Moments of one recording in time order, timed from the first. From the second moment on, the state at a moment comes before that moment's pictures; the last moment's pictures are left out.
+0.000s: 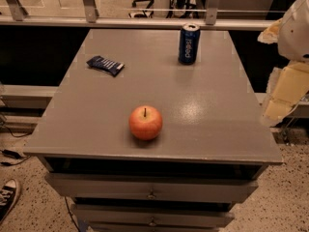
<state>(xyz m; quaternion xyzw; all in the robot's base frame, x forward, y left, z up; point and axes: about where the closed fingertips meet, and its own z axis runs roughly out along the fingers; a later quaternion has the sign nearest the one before) 0.438 -0.214 0.985 -0.60 0.78 -0.05 0.17</state>
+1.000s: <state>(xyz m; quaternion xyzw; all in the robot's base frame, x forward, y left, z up) 0.535 -0.234 0.960 -0.55 0.79 -0.02 0.27</state>
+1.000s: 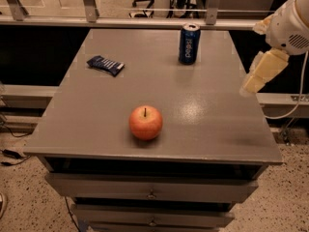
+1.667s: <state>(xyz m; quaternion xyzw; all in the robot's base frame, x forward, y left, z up) 0.666 -0.230 0.934 -0.46 0.79 0.06 0.39</state>
